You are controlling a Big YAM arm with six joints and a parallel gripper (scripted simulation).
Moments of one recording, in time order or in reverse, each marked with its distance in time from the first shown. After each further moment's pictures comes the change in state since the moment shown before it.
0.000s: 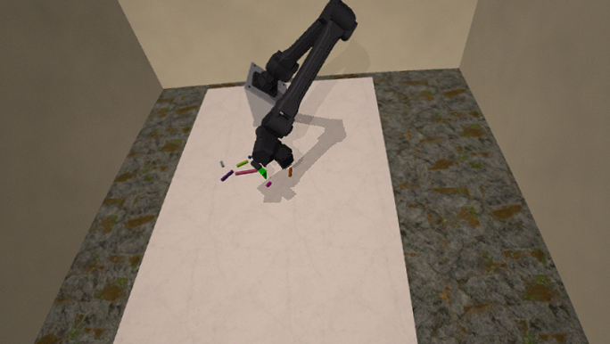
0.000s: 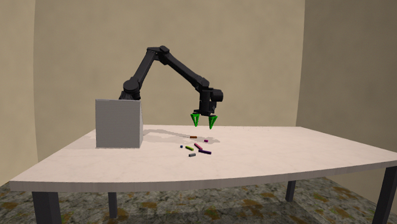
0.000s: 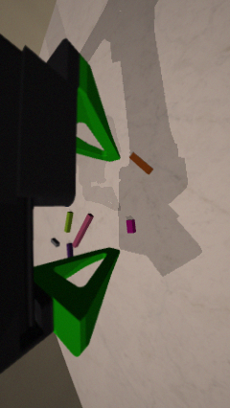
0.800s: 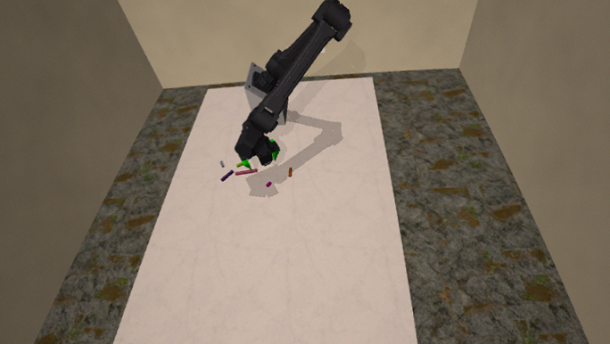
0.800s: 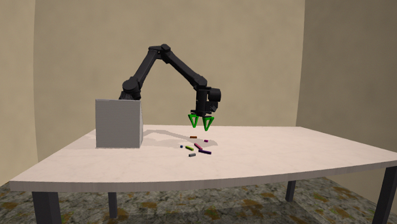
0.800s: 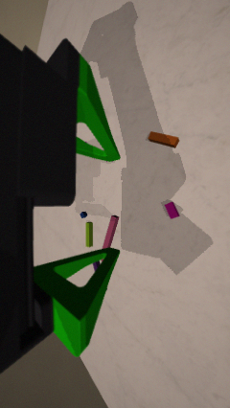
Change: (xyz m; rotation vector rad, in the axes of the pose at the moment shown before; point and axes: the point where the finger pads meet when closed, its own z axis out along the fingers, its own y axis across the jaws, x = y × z) arm 0.056 -0.015 -0.002 0.008 0.003 0.283
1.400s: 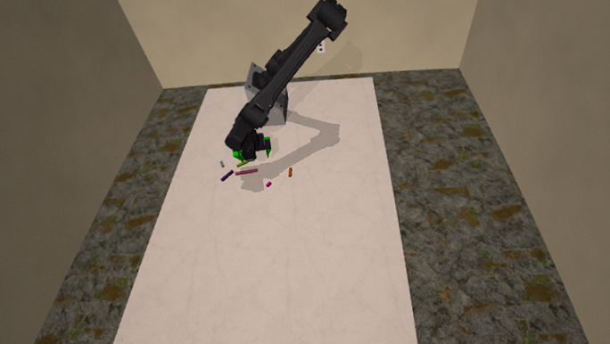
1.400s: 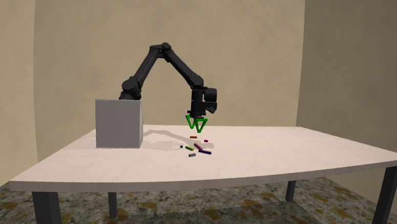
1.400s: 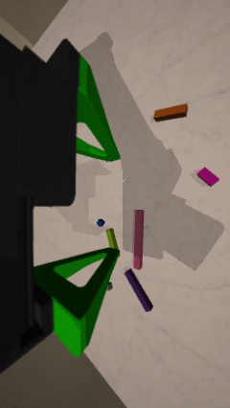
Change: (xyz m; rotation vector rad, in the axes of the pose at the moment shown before) arm 0.044 -0.014 0.002 0.003 0.007 0.300
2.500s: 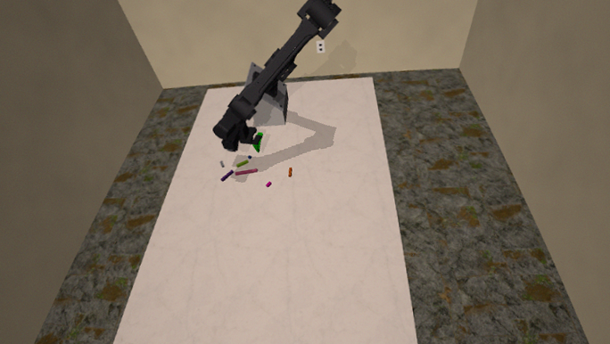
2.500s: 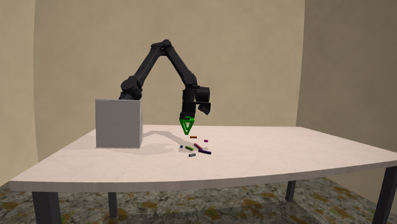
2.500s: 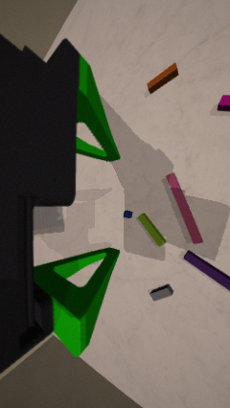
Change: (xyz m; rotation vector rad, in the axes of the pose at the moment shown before) arm 0.056 -0.030 0.000 -0.007 -0.005 0.393
